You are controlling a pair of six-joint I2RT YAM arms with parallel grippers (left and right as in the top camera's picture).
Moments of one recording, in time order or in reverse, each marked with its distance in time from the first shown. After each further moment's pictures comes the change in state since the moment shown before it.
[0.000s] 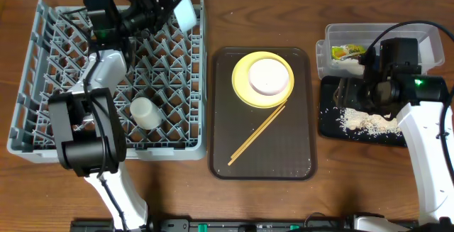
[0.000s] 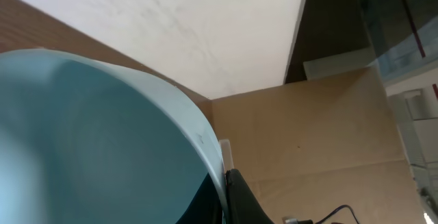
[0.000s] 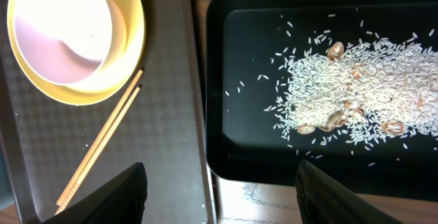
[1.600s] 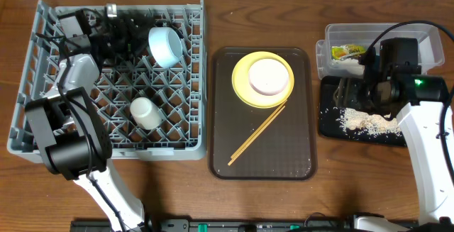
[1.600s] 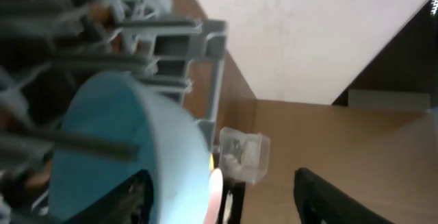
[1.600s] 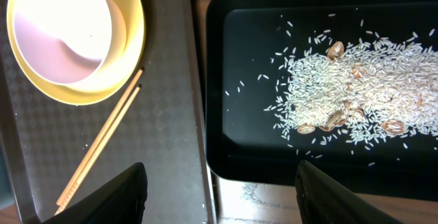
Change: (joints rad) left arm 0.176 0.014 0.013 -0.631 0.027 0.390; right arm 0.000 0.000 0.000 0.000 0.000 0.000
